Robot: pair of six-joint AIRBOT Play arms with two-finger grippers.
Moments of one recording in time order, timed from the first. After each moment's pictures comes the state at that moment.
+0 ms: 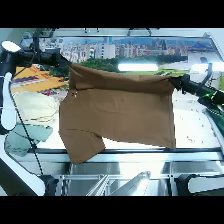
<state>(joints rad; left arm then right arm) 0.15 -2.03 2.02 0.67 -1.29 -0.96 -0.36 -1.67 1.04 0.06 1.00 0.54</state>
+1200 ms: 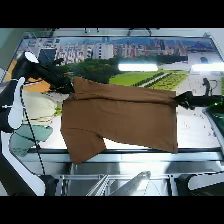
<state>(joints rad) 0.10 -2.05 1.95 1.06 -1.63 -1.30 -0.55 -1.74 1.11 -0.52 1.19 0.82</state>
